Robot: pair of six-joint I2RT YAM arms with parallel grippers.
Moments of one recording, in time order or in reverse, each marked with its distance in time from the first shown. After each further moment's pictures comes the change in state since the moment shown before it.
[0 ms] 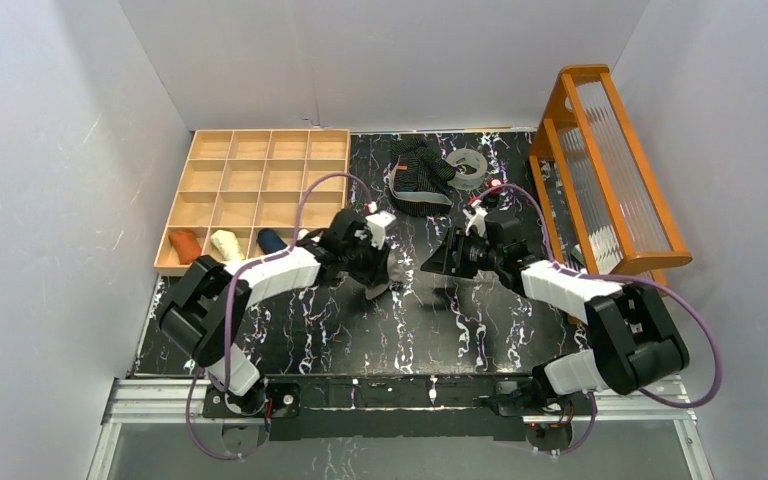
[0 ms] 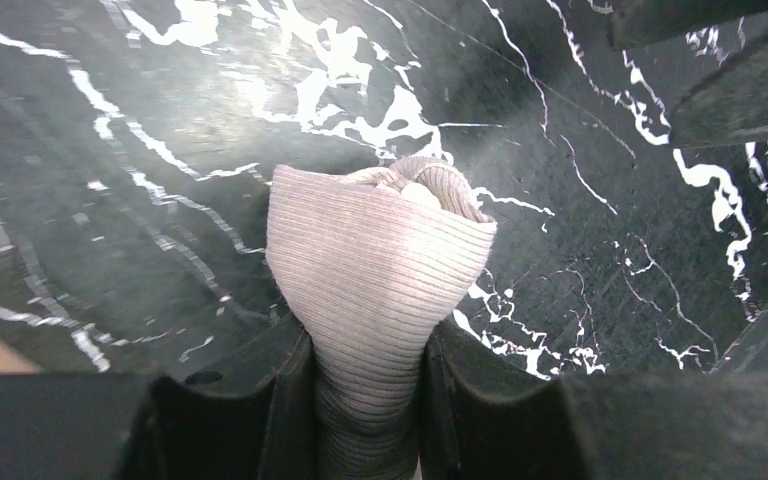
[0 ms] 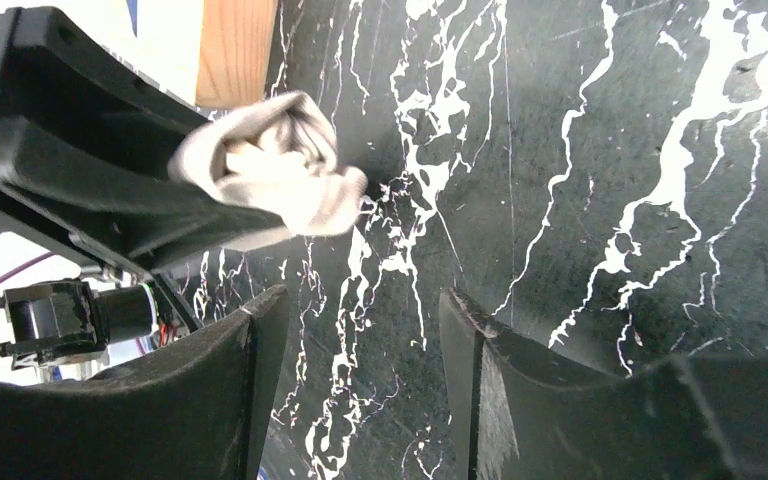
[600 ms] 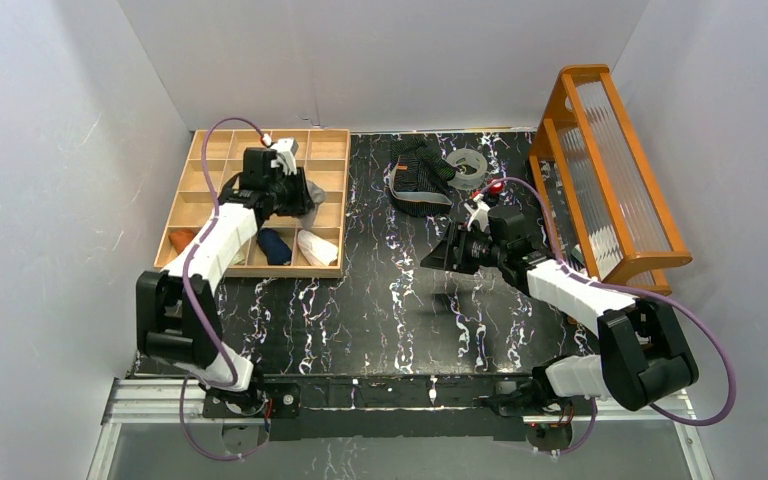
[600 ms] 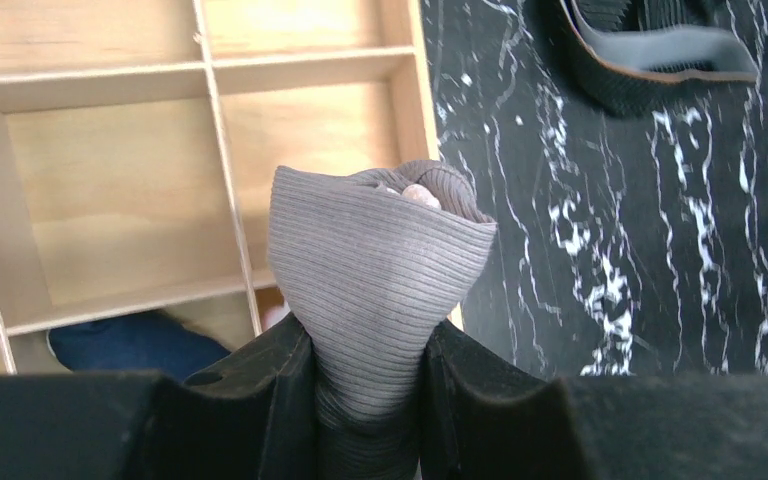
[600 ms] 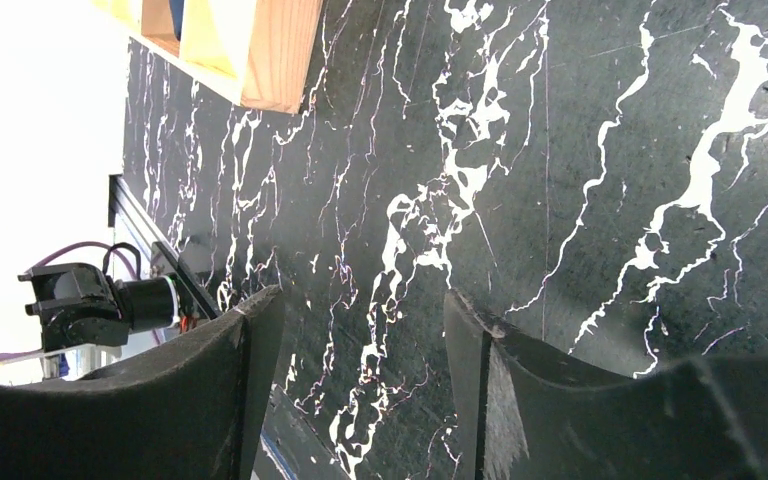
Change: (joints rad) left arm 0.513 -0.138 0.255 -0.274 -0.063 -0.024; right arm -0.003 -0.105 0.033 -0.082 0.006 -0.003
